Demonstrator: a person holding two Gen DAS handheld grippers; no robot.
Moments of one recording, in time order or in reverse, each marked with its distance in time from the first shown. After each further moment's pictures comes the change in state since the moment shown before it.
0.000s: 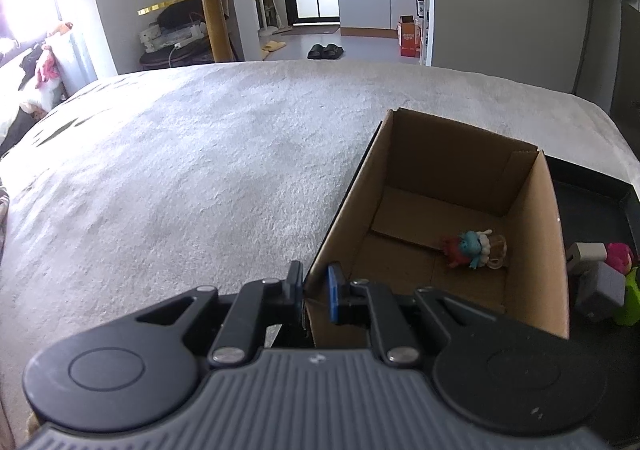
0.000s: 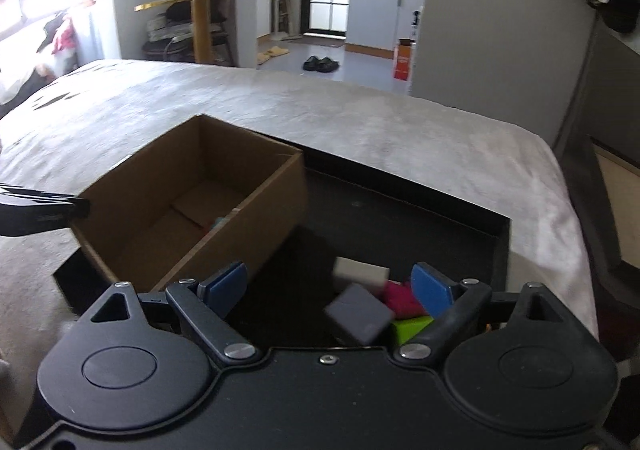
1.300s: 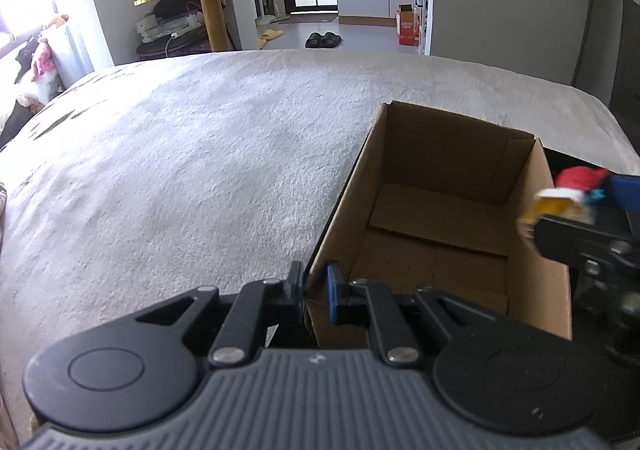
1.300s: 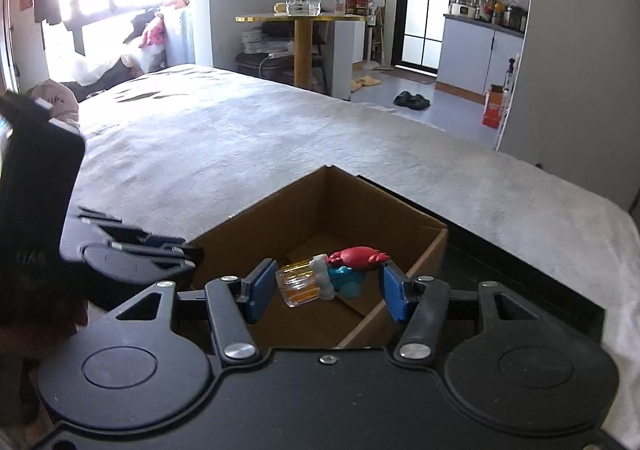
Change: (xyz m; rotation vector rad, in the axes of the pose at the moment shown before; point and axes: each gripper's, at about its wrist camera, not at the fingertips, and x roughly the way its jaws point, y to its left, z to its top) left arm 0.002 -0.002 0.003 -0.002 0.042 -0.012; right arm 0.012 0.083 0.046 -0.161 -0.077 0.240
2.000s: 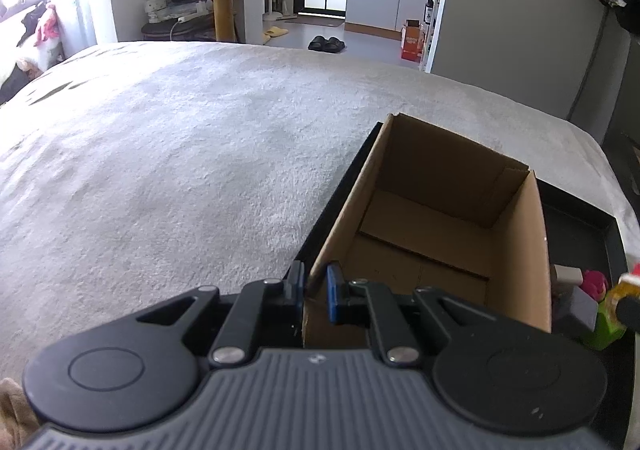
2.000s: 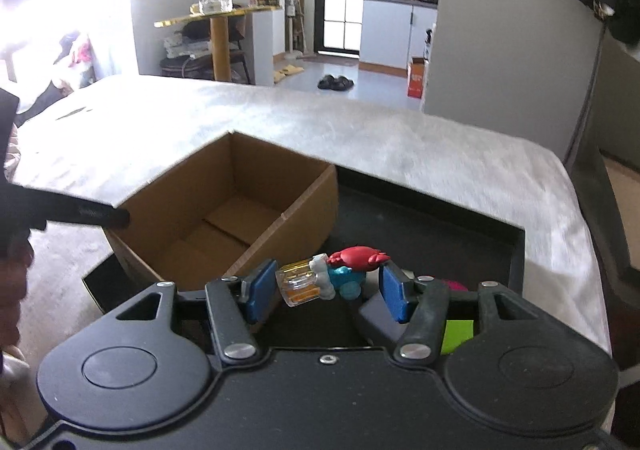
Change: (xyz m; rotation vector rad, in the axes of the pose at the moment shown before) left arm 0.000 0.010 0.000 -0.106 -0.011 -0.052; right arm -0.048 -0.038 -0.050 0.139 0.013 -0.190
